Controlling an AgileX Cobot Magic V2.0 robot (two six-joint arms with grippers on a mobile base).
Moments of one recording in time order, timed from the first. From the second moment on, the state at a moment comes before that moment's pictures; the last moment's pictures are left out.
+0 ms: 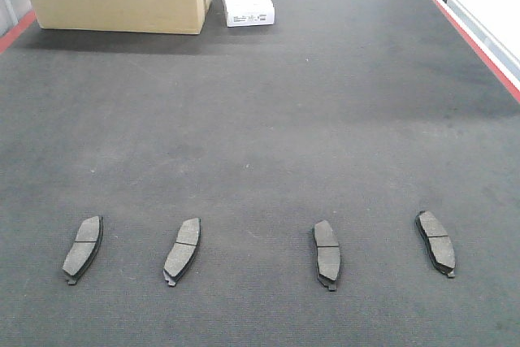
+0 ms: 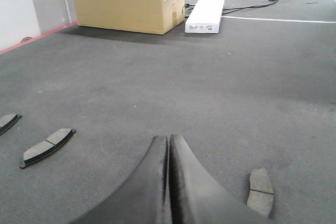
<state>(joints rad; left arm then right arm) 0.11 -0.01 0.03 -0.02 0.08 0.03 0.45 0.16 -0.34 -0.20 0.43 0.23</state>
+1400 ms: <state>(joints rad) 0.11 -0.01 0.03 -0.03 0.09 0.04 -0.05 0.00 0.01 -0.17 0.08 0.17</state>
